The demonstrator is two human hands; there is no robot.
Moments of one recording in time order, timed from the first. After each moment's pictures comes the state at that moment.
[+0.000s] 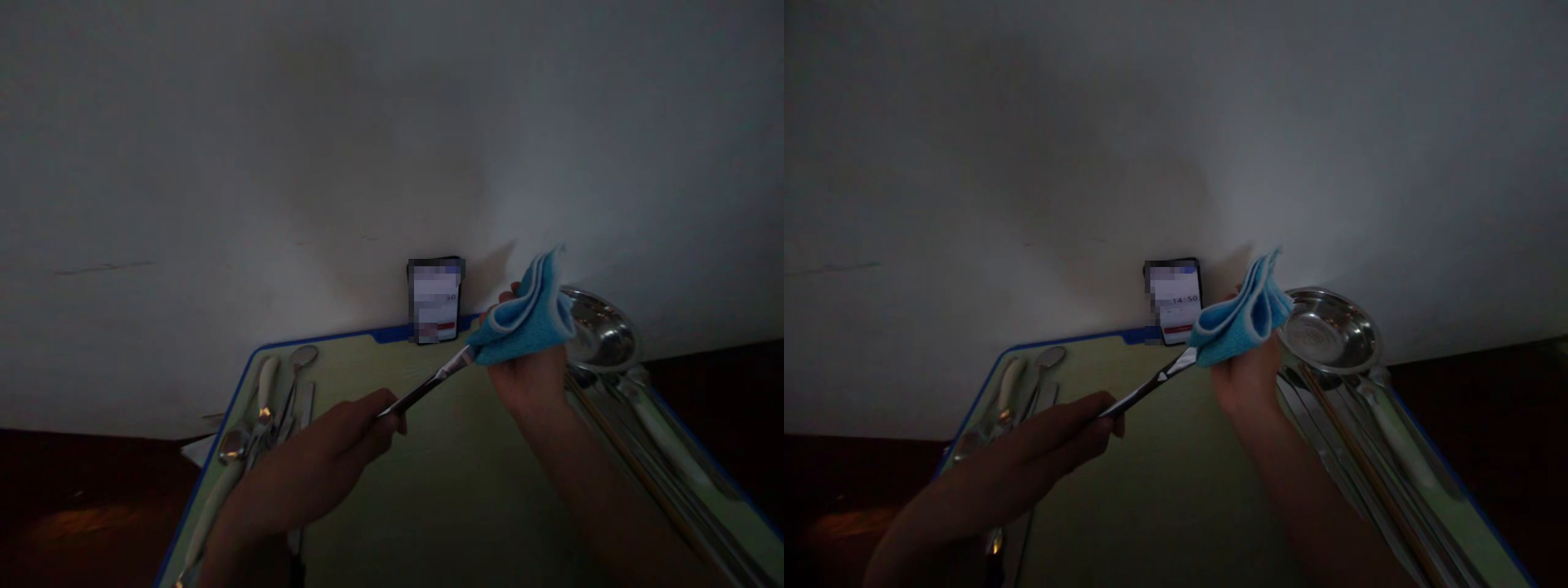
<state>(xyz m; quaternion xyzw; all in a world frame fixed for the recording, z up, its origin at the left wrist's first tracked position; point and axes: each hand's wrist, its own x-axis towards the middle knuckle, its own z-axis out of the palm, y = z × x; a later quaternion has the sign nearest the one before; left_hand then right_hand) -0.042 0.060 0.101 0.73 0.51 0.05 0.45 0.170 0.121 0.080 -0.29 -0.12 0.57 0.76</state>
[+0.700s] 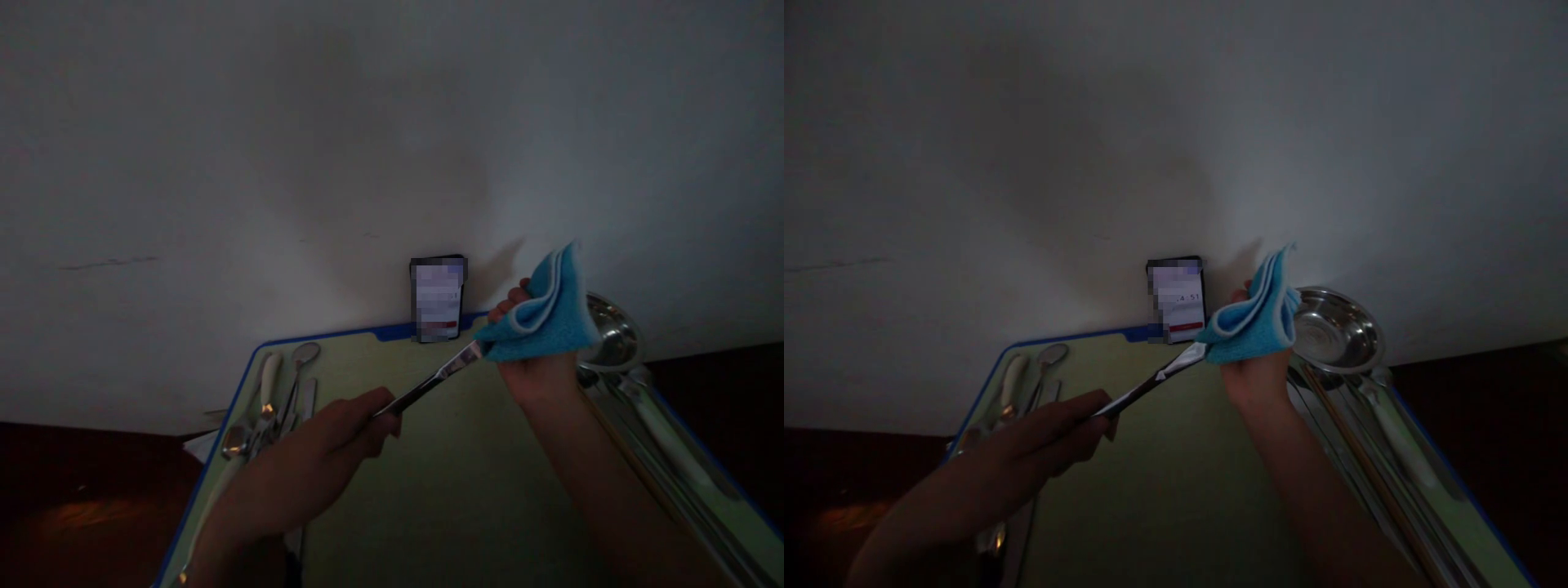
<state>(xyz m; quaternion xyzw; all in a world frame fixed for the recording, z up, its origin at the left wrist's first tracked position) -0.043 0.056 0.103 0.73 0.53 0.13 0.41 0.175 0.124 0.079 -0.28 -0.15 0.57 0.76</state>
